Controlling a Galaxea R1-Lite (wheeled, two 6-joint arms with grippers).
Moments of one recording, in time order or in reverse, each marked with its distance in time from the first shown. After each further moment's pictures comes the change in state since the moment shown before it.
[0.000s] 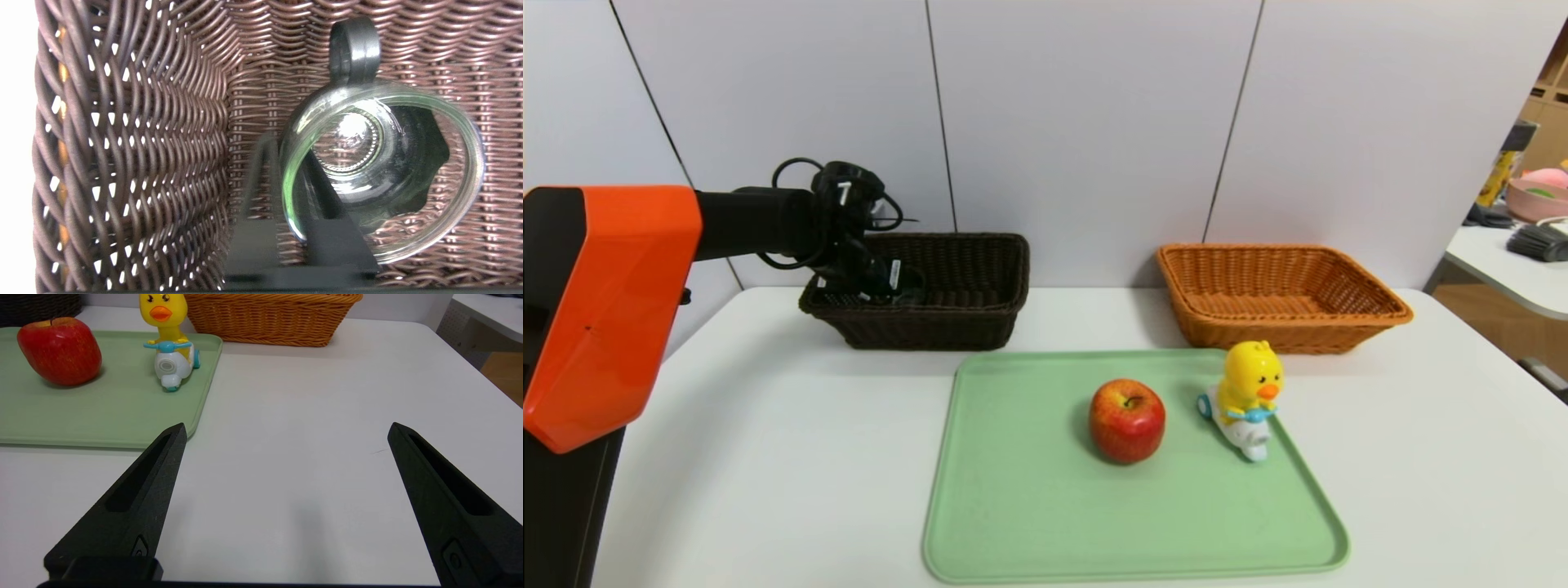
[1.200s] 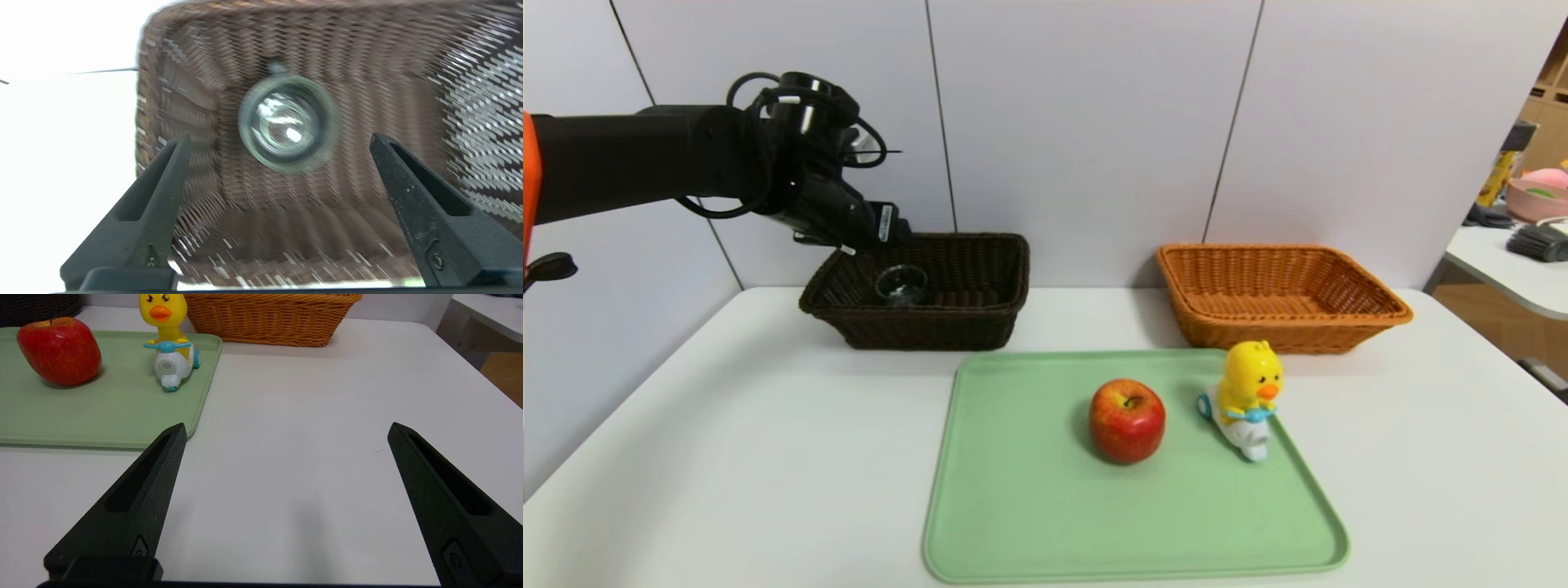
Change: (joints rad) left arm -0.082 -0.247 0.052 0.056 -0.007 0.017; right arm 0.000 0.000 0.000 0.000 0.000 0.000
